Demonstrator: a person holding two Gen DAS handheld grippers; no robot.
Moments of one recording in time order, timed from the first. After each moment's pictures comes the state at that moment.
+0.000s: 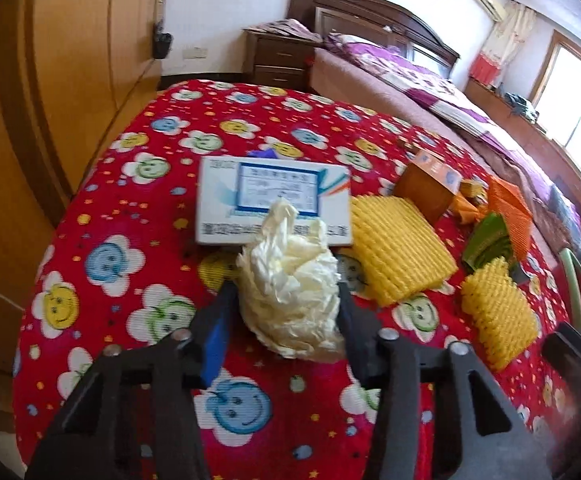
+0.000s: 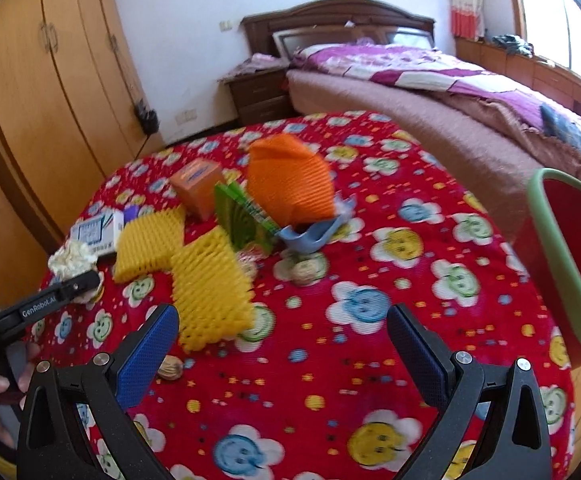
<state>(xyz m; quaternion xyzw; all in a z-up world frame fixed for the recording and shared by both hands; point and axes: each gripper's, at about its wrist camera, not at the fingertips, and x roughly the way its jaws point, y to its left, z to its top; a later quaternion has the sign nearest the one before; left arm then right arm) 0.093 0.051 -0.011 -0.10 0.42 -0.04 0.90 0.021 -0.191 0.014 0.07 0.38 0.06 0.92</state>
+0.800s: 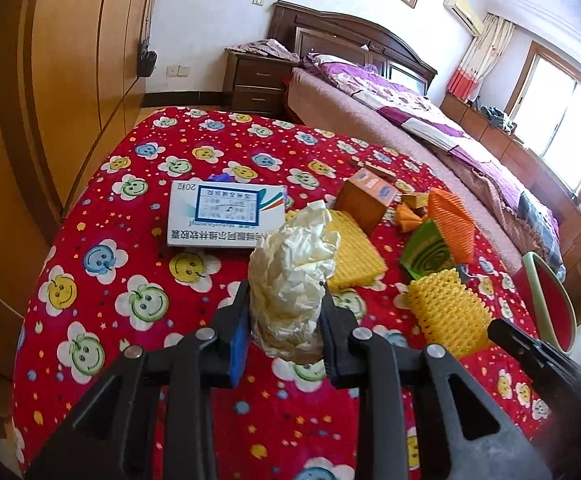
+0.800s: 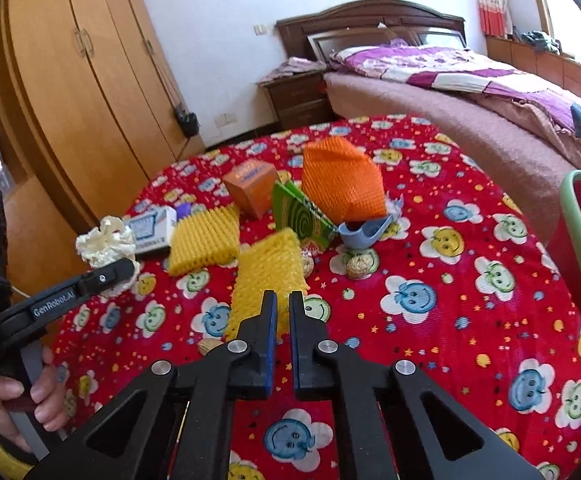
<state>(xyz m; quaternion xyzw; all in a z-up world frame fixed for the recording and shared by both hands) 0.056 0.037 0.026 -0.12 0.38 -0.07 0.92 0.000 -0.193 0.032 0.10 0.36 0.13 0.92</state>
